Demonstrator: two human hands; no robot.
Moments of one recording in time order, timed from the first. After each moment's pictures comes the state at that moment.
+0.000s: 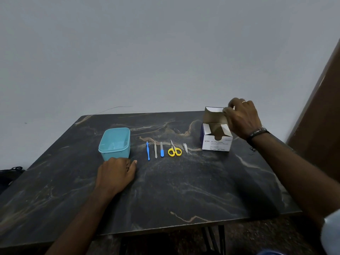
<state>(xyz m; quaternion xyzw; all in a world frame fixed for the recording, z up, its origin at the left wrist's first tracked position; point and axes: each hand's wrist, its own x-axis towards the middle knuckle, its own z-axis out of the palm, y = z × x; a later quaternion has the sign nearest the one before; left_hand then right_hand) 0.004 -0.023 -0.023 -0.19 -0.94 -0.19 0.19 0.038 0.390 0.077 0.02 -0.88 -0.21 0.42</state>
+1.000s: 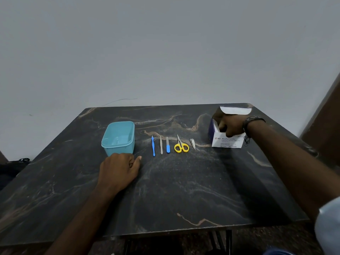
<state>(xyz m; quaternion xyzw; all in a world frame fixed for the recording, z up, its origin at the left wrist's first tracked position) -0.002 -0.025 -0.026 -0.19 -0.94 -0.21 0.18 -0.003 0.365 0.072 -0.02 -0.99 -0.01 -0.10</state>
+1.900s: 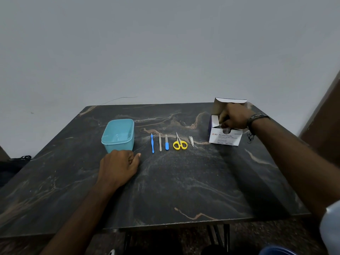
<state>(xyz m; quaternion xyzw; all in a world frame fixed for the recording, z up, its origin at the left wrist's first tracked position) 0.002 -0.024 -0.024 -0.19 -0.94 -0.22 0.17 0.005 0.374 0.084 -0.02 -1.00 0.06 0.02</state>
